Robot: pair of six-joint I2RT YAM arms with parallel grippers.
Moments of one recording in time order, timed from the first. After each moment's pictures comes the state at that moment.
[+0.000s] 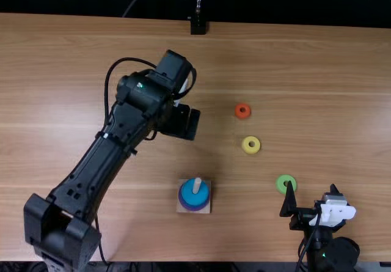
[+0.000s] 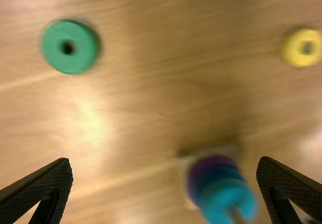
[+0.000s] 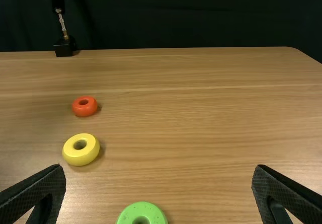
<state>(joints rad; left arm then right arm) -0.47 1.96 1.90 -1.25 0.03 -0.25 -0.05 0.01 0.08 -0.26 0.00 -0.03</state>
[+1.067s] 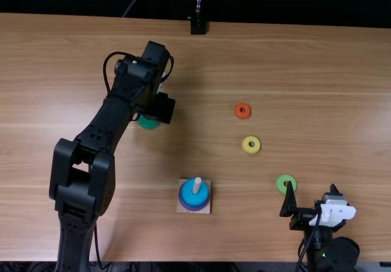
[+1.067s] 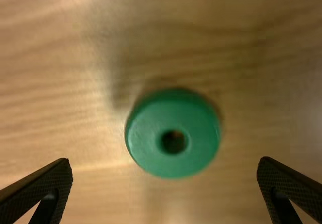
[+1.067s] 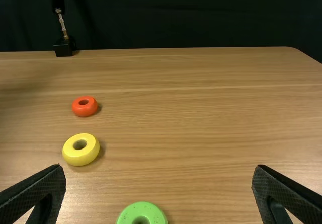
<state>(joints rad) -0.33 2.31 2.00 -1.14 -0.07 -0.13 -0.05 0.01 0.08 -0.26 0.00 -0.03</state>
